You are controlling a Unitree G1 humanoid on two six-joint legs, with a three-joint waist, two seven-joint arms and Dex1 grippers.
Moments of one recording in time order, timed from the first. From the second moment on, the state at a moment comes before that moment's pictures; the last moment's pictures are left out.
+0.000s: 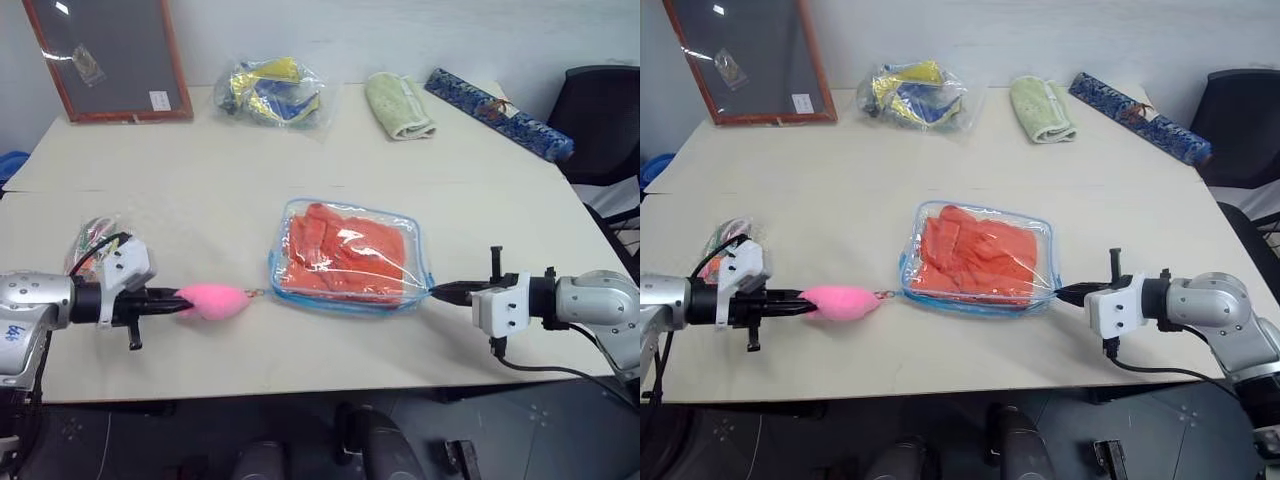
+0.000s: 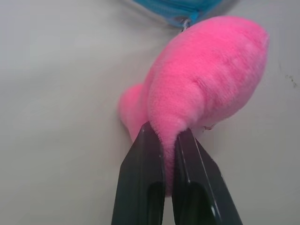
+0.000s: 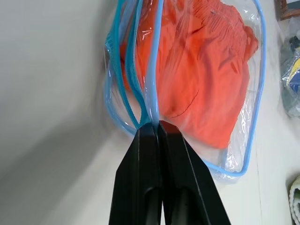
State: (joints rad) left arm -0.19 0.99 0.18 -0.03 -0.36 0.45 -1.17; right arm -0.29 -1.00 0.11 0.12 0.06 -0.59 1.02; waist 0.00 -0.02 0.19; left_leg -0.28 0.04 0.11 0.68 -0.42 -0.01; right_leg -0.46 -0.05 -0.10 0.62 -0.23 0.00
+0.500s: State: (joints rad) left arm -0.18 0.94 0.26 -0.01 -0.46 0.60 -1.09; right arm -0.09 -0.98 -0.04 -0.18 0.27 -0.17 0.97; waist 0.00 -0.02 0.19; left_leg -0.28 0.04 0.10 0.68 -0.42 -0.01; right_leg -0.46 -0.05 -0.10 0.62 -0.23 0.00
